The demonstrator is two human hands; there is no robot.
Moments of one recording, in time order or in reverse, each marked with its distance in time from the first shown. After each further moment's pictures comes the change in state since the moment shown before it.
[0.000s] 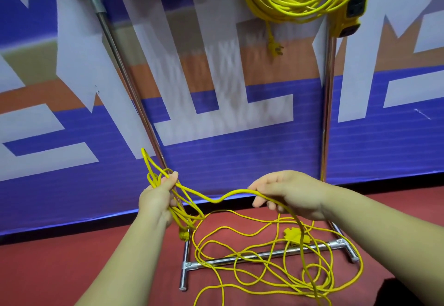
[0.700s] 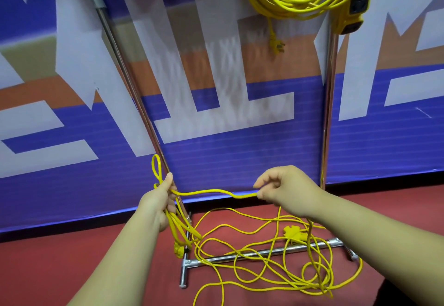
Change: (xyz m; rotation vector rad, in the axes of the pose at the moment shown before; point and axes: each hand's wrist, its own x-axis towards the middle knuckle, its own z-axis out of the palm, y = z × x) left_hand 0.003 0.002 -0.011 0.141 -0.028 -0.229; right_hand 0.010 0.014 0.007 -0.429 0.346 -0.212
